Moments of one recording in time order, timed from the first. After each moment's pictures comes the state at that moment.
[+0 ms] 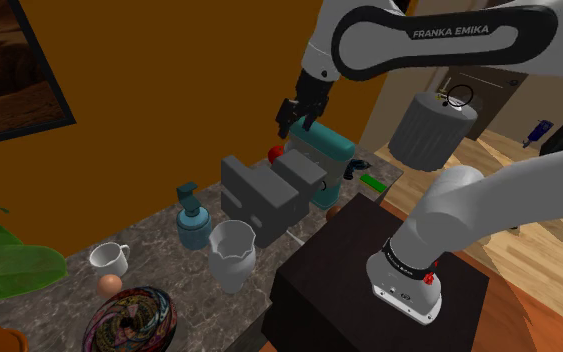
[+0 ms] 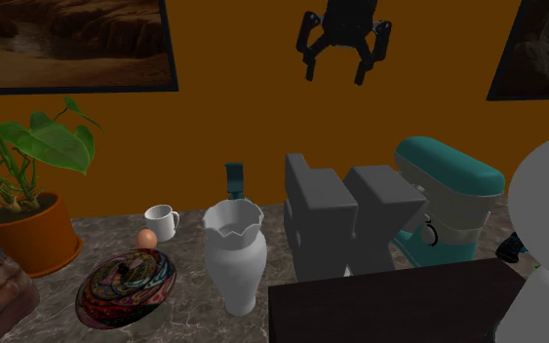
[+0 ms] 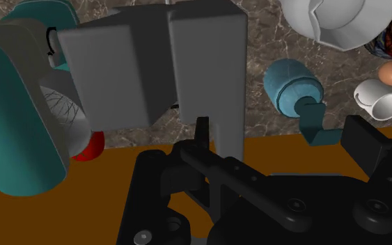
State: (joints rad) arm 0.06 -0.64 0.16 -2.51 0.17 2.04 0.18
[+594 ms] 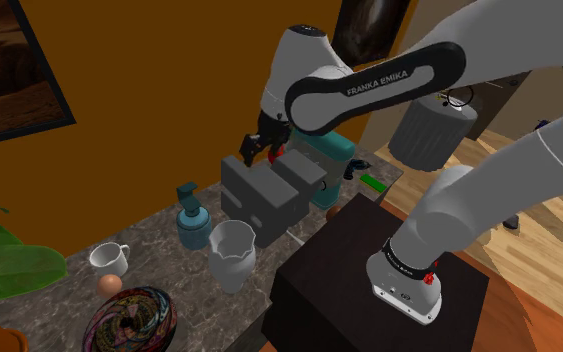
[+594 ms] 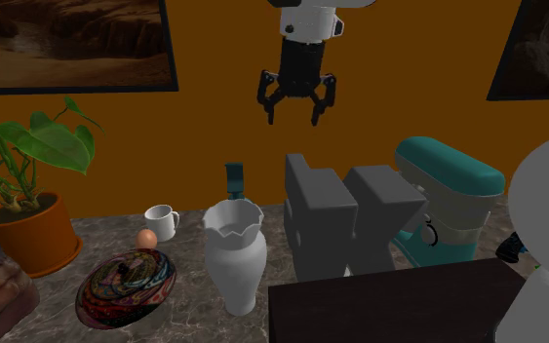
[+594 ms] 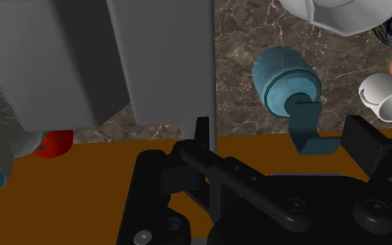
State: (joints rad) arm 0.06 -0.37 0.32 -2.54 0.14 2.38 0.31
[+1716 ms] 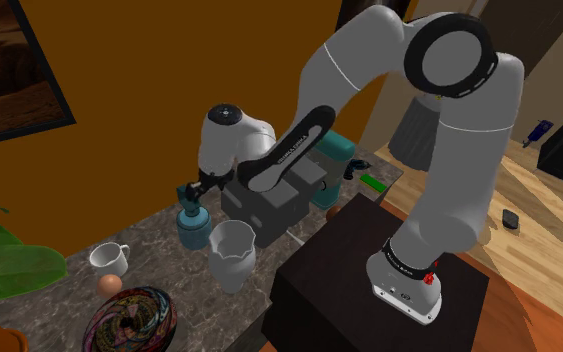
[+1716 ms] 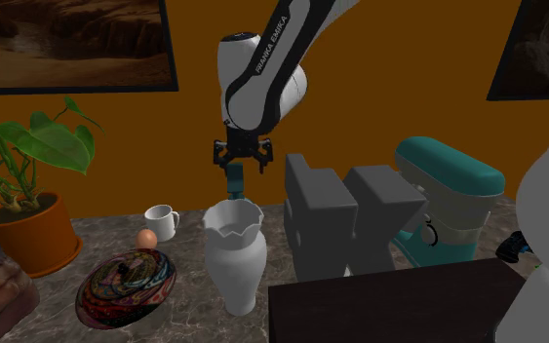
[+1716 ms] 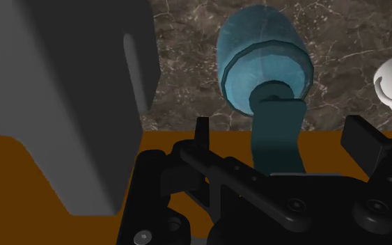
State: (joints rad) arm 0.13 0.35 0.34 -2.20 -0.57 2.73 0.95
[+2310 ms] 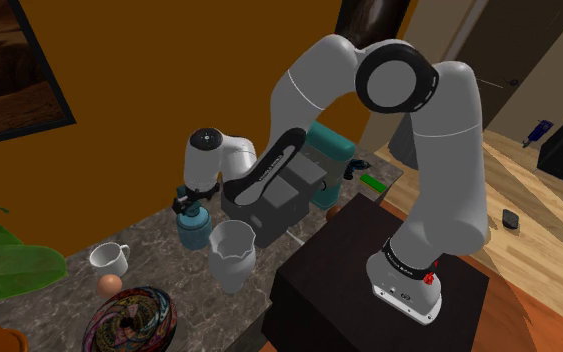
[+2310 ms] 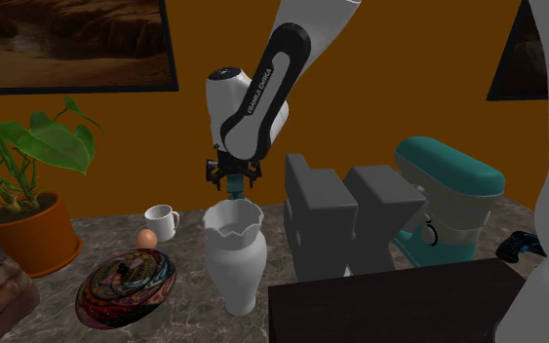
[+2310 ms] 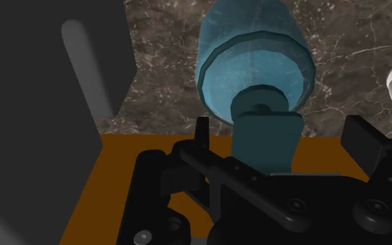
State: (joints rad) arm 0.26 0.58 0.22 -2.01 -0.72 2.76 1.08
